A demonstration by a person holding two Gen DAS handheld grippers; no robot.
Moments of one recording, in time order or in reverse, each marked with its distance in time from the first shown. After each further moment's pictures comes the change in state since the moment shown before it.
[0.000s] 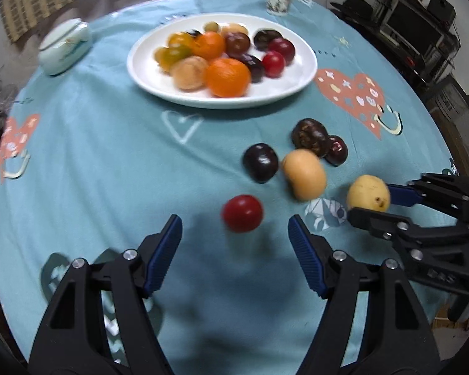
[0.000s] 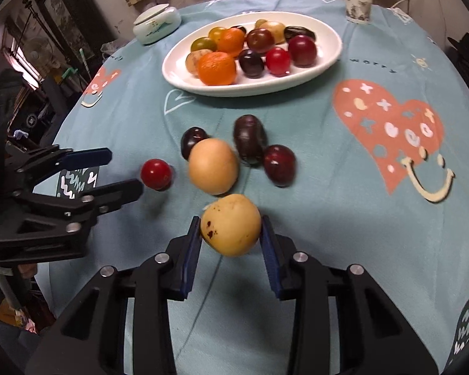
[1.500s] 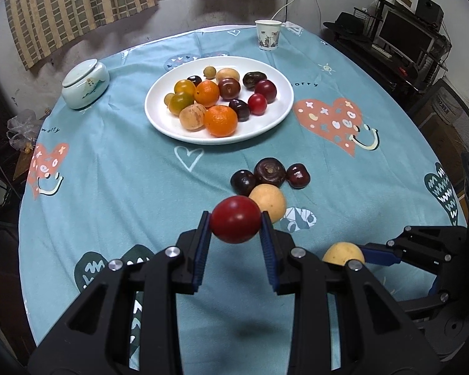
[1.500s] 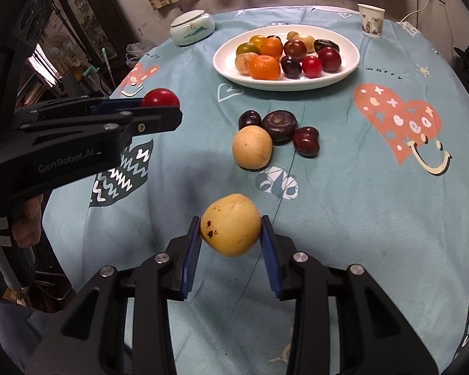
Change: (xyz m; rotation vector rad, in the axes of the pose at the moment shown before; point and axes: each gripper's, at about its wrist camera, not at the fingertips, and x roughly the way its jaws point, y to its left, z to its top) left arm -0.077 -0.022 -0.009 0.034 -0.131 0.069; right arm -0.035 0.050 -0.039 -0.064 -0.031 0.067
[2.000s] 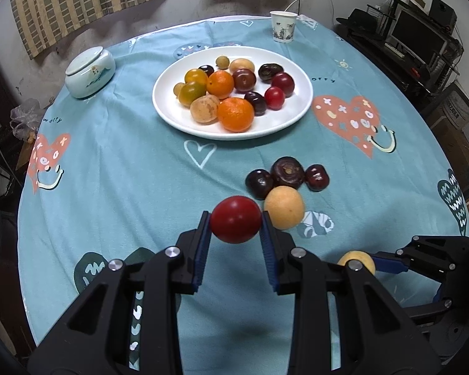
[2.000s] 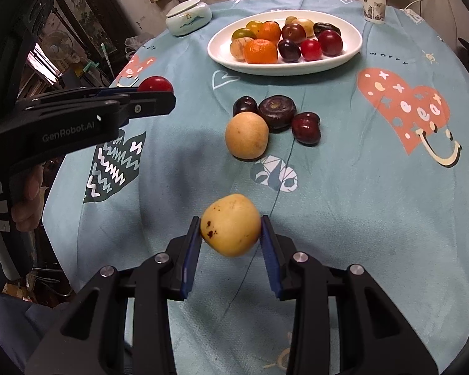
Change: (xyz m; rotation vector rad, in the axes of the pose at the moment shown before) left arm 0.022 0.013 0.008 -0.036 0.043 0.026; right arm 0.016 -0.013 0.001 0.022 0.043 0.027
